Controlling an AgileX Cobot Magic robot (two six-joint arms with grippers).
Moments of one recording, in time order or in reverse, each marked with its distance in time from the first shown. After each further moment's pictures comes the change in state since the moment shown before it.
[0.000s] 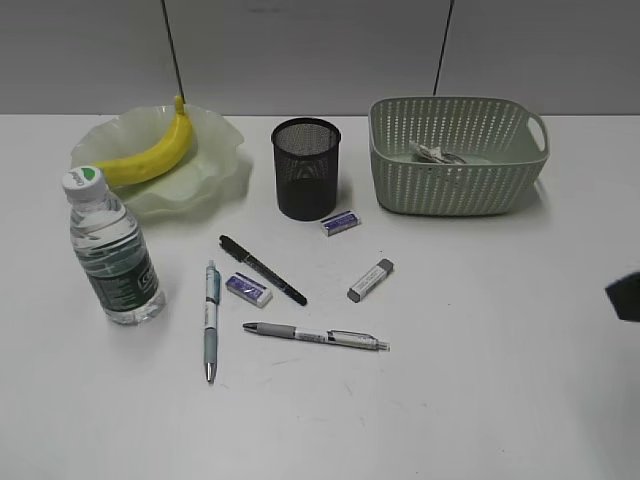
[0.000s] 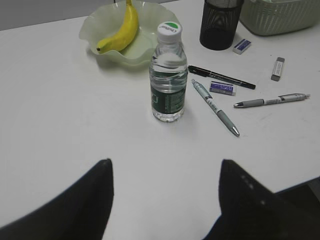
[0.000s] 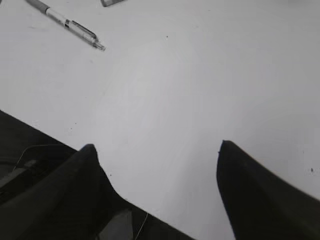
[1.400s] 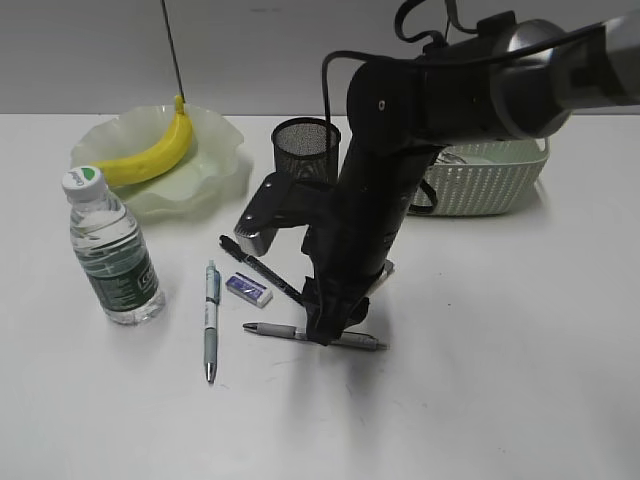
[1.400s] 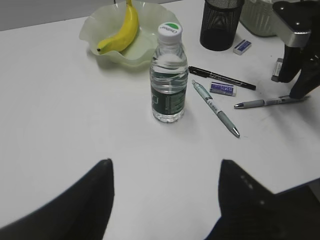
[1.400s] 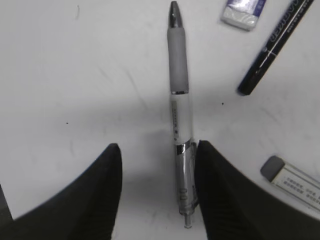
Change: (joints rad) left arm 0.000 0.000 0.000 0.000 -0.003 0.000; right arm 0.430 1.153 -0.674 0.074 -0.035 -0.521
